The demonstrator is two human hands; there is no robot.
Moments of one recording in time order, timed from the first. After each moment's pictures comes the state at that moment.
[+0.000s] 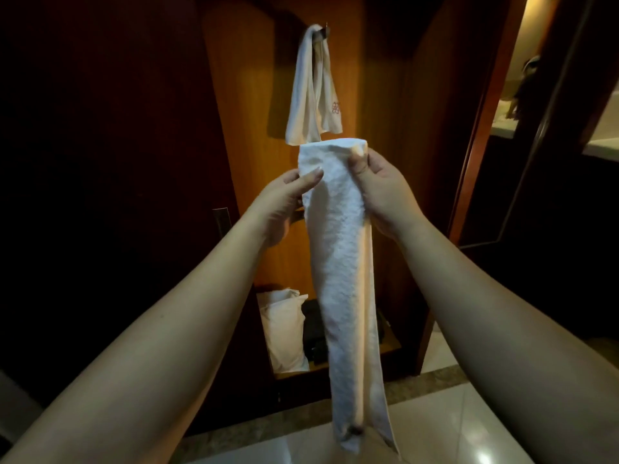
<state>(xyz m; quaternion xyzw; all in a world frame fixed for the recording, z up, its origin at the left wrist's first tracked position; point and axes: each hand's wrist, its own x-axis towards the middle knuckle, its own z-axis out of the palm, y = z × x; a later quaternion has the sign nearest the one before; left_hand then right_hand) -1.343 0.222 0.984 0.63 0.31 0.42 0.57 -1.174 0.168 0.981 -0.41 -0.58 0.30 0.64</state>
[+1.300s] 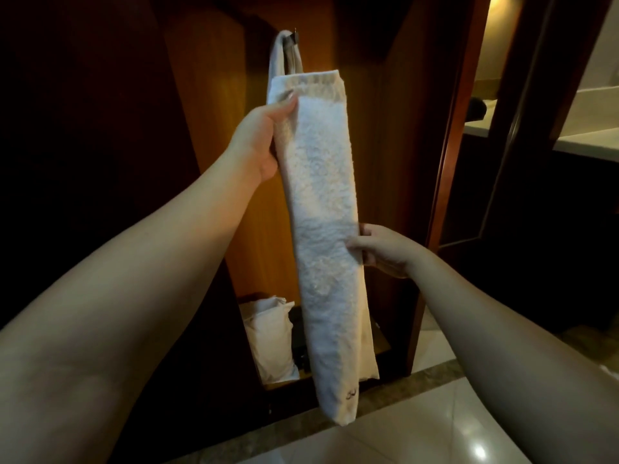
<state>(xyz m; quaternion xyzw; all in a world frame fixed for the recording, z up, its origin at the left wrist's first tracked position) -1.295 0.262 1.067 0.55 0.25 0.49 0.63 -1.091 0.181 0.906 -0.52 -0.51 0.51 0.45</state>
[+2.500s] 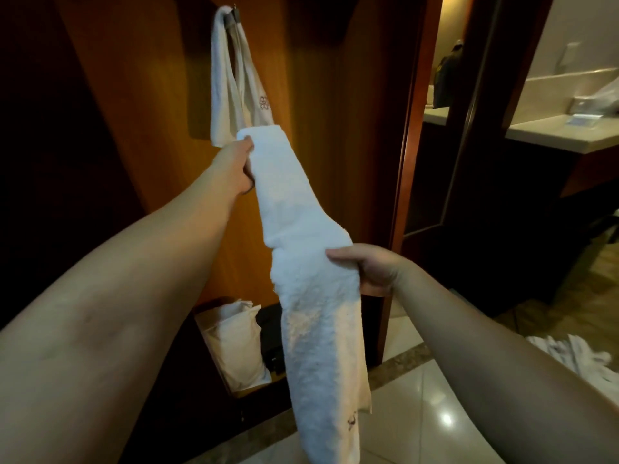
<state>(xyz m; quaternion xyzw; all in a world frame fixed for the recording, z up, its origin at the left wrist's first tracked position) -1.211 0.365 1.022 0.41 0.42 0.47 0.66 -1.053 0.162 0.900 -0.44 -0.39 0.66 0.46</state>
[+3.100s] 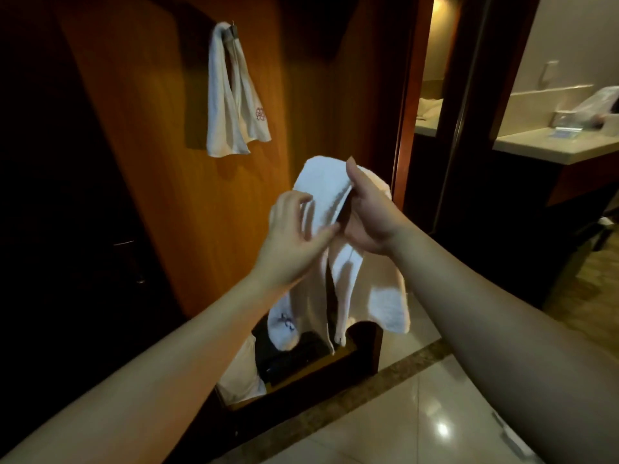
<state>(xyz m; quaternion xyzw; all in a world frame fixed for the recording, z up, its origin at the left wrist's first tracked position) -1.213 0.230 0.935 0.83 0.26 0.44 0.23 -1.063 0.183 0.977 -0.38 -0.42 0.54 0.63</state>
